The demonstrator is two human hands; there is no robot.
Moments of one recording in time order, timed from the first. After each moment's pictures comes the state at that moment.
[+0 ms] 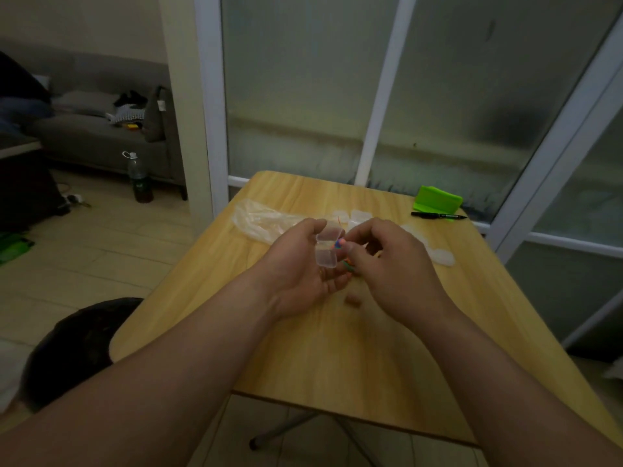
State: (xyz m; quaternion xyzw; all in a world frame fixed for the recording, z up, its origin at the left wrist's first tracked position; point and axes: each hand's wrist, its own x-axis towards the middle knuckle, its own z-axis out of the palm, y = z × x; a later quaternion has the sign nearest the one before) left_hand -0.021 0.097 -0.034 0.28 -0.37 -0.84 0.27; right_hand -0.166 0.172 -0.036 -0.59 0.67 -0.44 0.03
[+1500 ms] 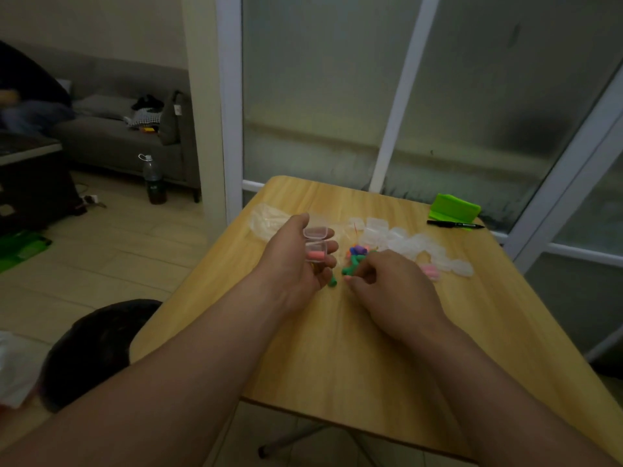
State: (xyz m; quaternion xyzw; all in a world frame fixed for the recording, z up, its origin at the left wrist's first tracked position) left_hand -0.009 0.074 -0.033 0.34 -0.32 -0.81 0.35; right_hand -0.158 0.154 -0.060 -0.58 0.78 -0.23 -0.02
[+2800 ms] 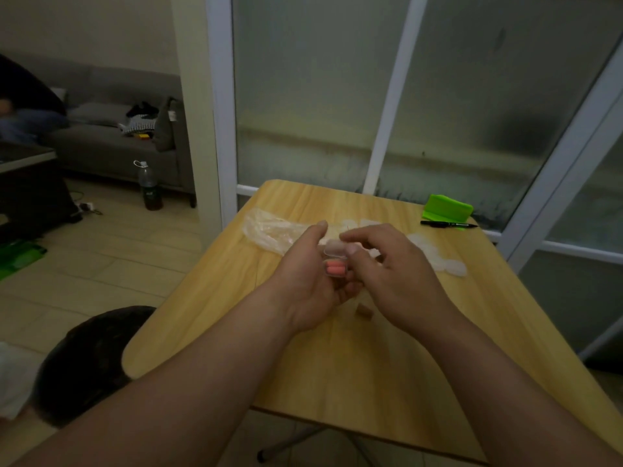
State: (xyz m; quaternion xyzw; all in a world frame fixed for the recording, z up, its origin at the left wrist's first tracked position) left_hand -0.026 0.096 -0.034 0.26 -0.35 -0.86 0.28; right_hand -0.157 0.164 -0.033 -0.63 0.65 -0.42 0.02
